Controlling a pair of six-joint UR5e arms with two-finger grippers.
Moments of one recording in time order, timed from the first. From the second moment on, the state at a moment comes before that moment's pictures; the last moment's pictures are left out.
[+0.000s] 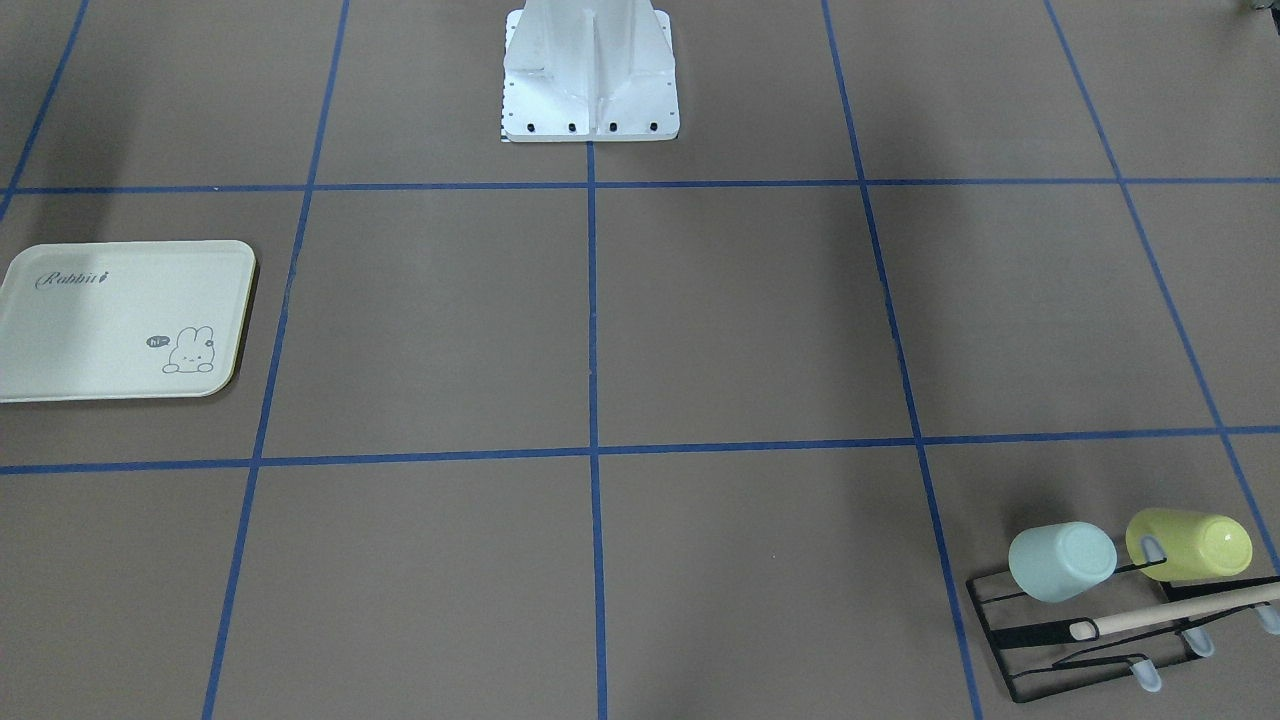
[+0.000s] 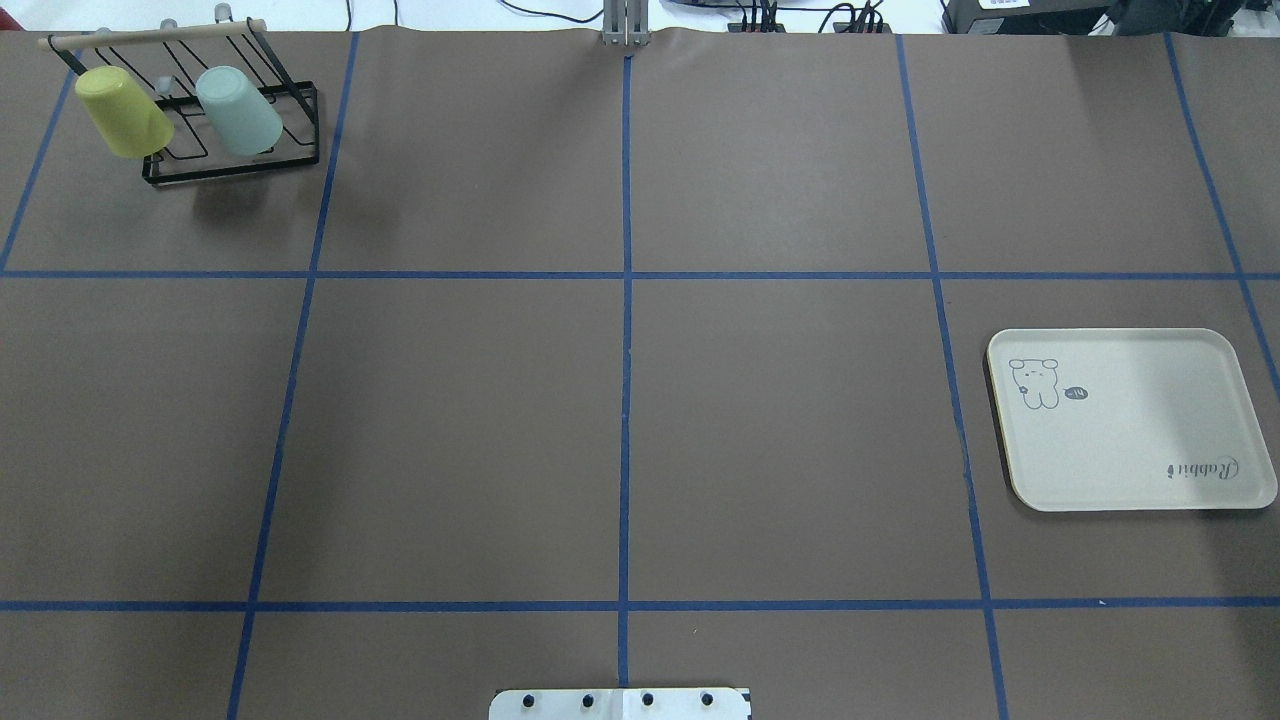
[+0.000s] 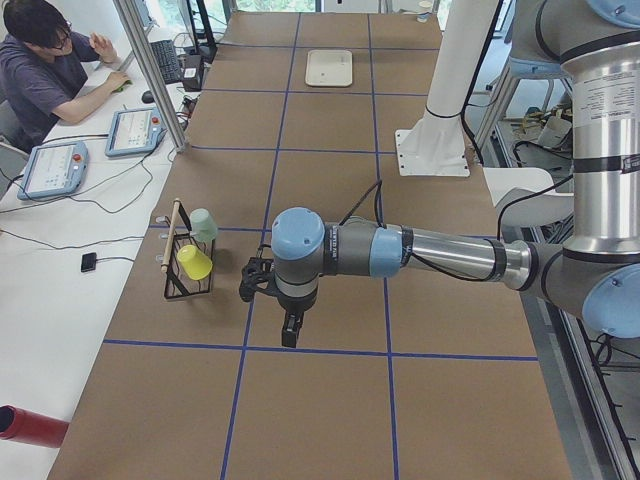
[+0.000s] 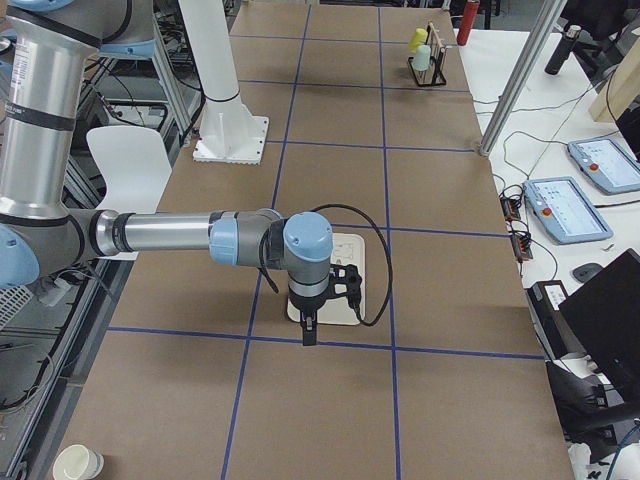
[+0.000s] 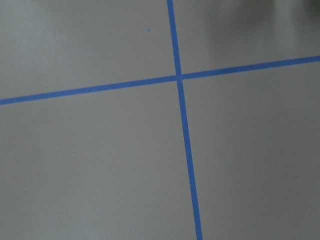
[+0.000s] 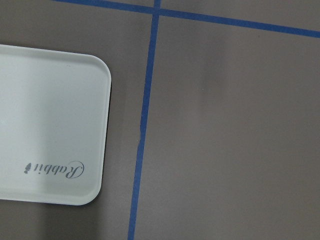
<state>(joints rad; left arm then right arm) -1.62 -1.47 -1.85 -1.49 -2.32 0.13 1.59 -1.84 1.91 -1.65 2.27 -0.15</state>
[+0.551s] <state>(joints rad) -1.54 -1.60 -1.78 -1.64 -2.34 0.06 1.54 -1.75 1.91 -1.57 2.30 -0.09</state>
